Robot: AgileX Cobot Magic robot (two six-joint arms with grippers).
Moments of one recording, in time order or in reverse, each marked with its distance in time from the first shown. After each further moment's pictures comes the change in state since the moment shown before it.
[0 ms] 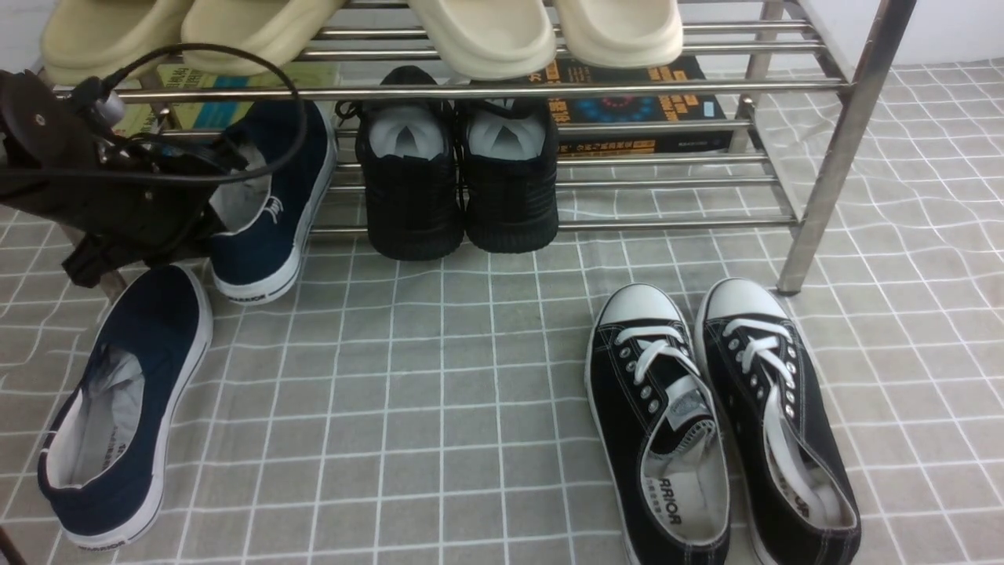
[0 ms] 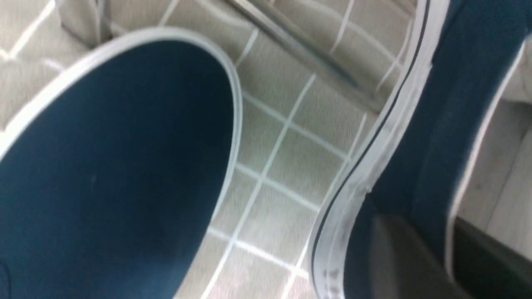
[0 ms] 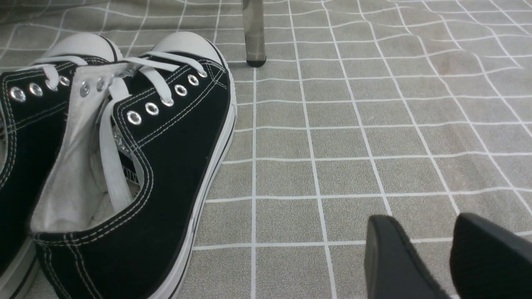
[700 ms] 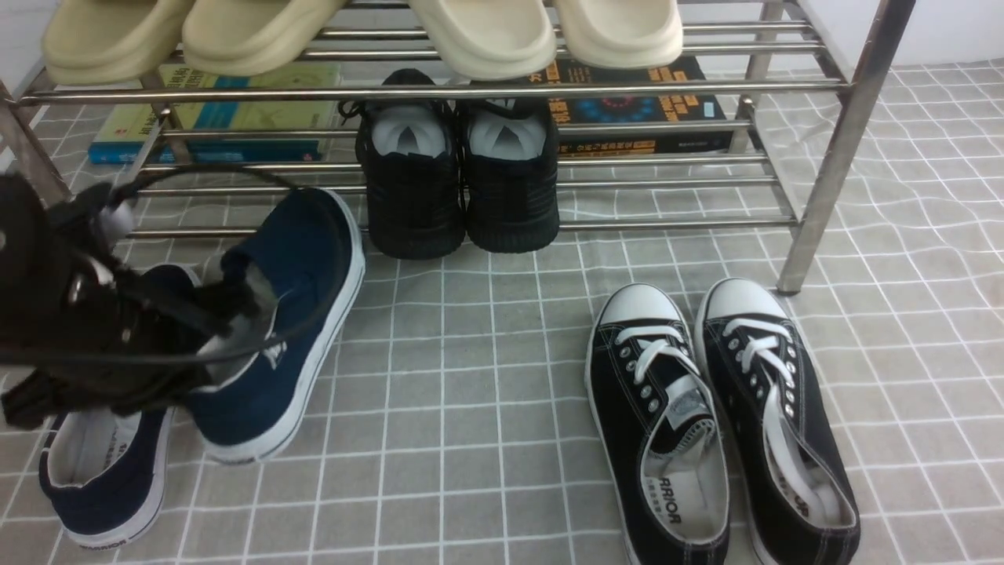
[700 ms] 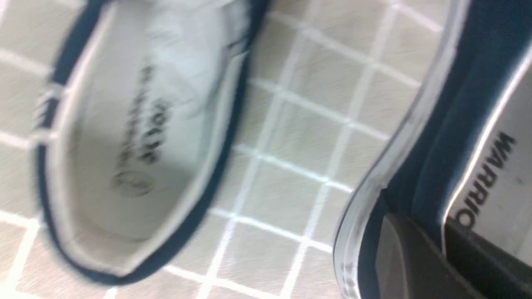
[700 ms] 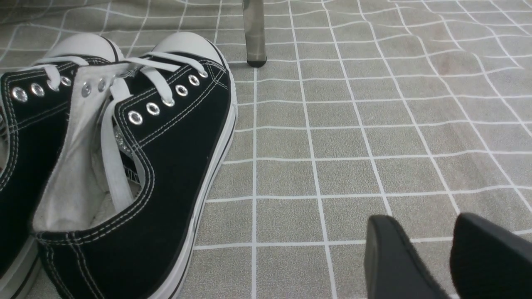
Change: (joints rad) right arm 0.000 0.000 0.000 0.000 0.000 0.001; left arm -0.158 -0.365 0.342 0.276 0.230 -0.230
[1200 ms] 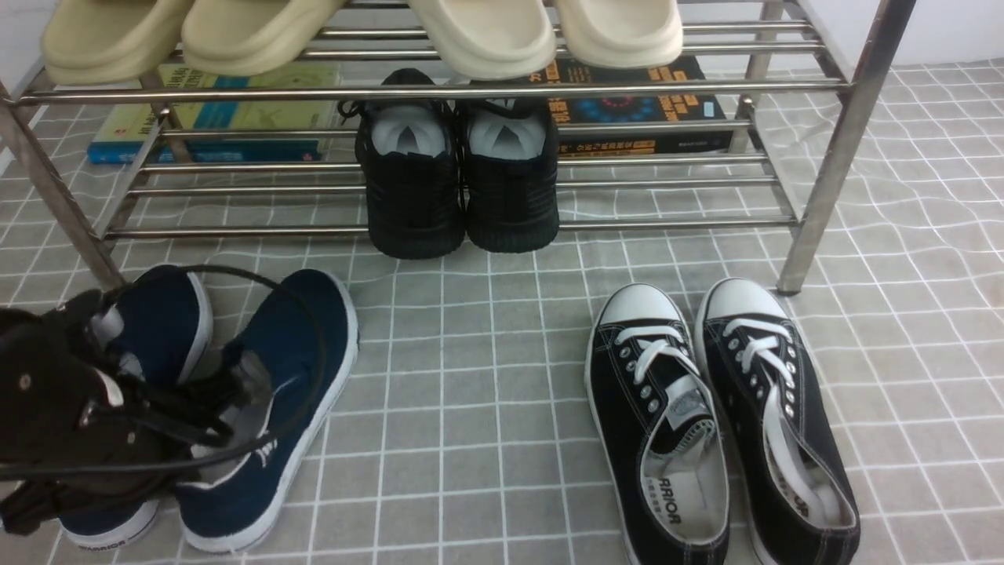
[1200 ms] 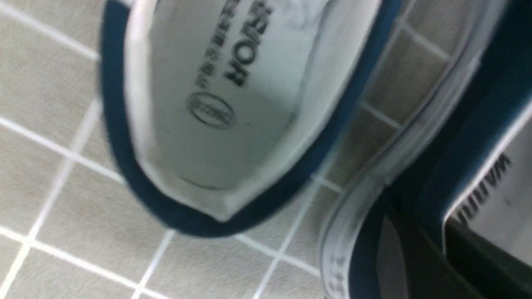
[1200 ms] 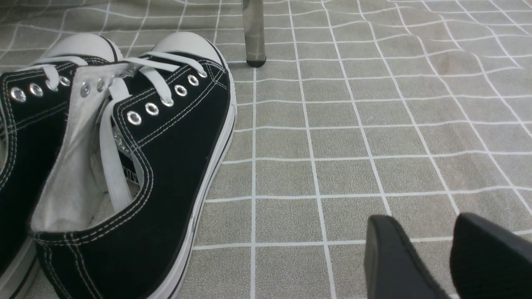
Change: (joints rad) right arm 0.000 0.000 0.000 0.000 0.000 0.000; left arm -0.001 -0.008 0.211 0.066 -0.147 -0.150
